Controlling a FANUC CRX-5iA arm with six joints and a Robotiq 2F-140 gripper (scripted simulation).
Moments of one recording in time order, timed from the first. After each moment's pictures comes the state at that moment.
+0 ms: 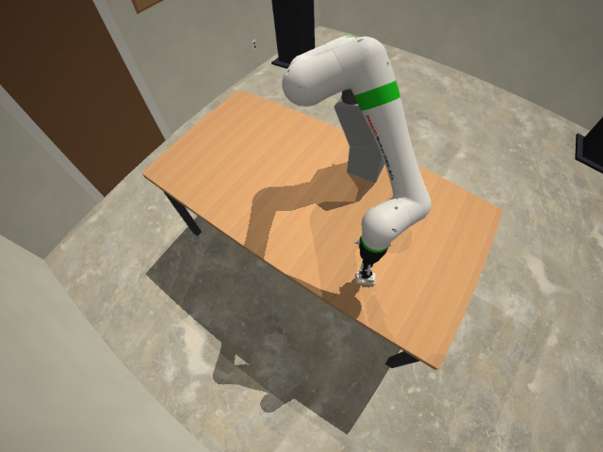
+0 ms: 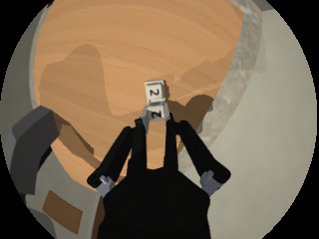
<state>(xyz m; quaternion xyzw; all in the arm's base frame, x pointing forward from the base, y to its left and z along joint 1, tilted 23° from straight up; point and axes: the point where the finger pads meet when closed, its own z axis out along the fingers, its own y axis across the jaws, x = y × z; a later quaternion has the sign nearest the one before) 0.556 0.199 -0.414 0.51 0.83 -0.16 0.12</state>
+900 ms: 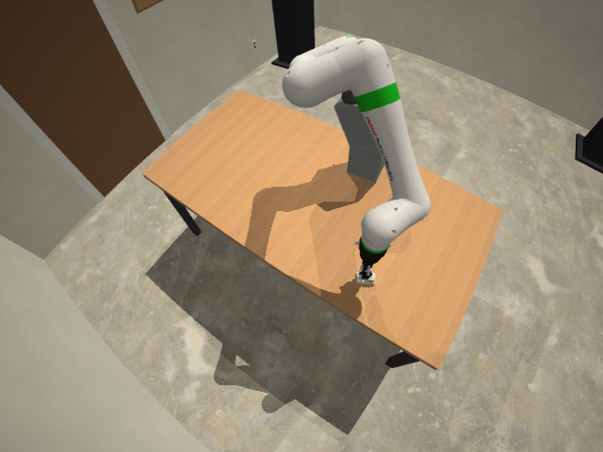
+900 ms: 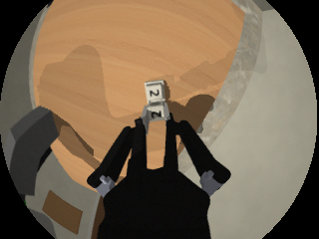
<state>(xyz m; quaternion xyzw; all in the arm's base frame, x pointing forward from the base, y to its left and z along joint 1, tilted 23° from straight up) 0.556 0.197 -0.419 0.51 0.83 -0.16 0.12</state>
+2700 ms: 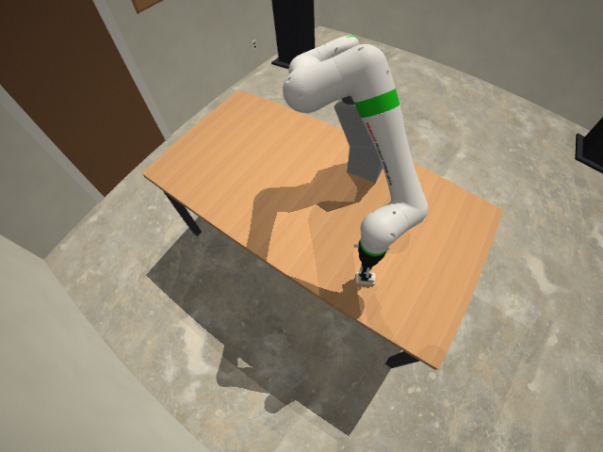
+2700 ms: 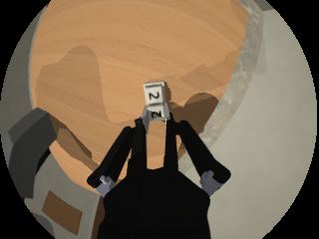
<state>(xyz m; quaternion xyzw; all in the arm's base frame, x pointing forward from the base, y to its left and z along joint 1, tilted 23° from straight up) 0.557 0.189 -0.438 0.51 0.83 -0.16 0.12</state>
